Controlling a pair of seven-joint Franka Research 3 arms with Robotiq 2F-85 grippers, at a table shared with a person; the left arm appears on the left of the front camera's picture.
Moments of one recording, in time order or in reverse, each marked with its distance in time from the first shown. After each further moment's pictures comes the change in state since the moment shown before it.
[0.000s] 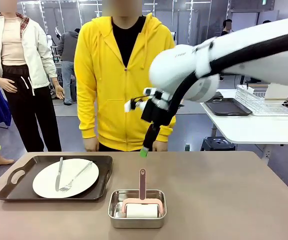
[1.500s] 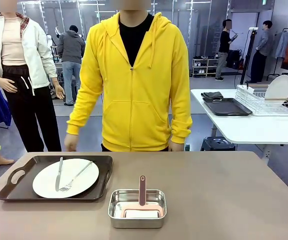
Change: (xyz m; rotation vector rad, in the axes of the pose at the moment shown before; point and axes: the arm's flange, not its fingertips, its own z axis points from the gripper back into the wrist) left arm 0.000 0.000 0.000 0.000 0.001 0.000; right arm -0.502 -0.010 0.171 0.243 -0.918 -0.870
